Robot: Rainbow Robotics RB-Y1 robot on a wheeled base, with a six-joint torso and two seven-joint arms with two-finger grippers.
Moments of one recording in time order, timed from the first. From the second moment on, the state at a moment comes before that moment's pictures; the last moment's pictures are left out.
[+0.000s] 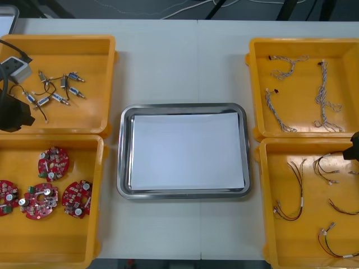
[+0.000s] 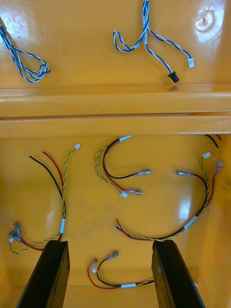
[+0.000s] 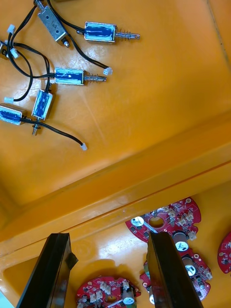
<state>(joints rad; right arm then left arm) -0.18 -0.78 -0.30 -2.12 -0.83 1.92 1.30 -0.42 0.62 0.31 -1.96 0.60 1.91 -1.91</state>
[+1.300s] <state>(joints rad) -0.18 -0.78 -0.30 -2.12 -0.83 1.92 1.30 -0.42 0.62 0.31 -1.96 0.60 1.91 -1.91</state>
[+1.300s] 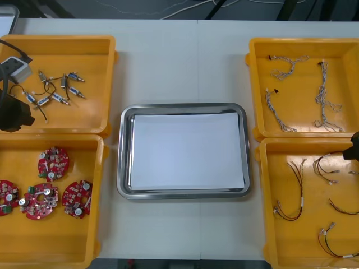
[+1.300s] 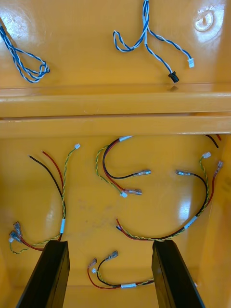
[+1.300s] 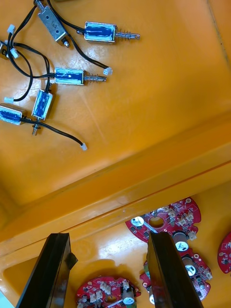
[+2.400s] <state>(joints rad) -0.18 -0.78 -0.30 -2.12 -0.83 1.92 1.30 -0.42 0.62 0.31 -1.96 0.60 1.91 -1.91</state>
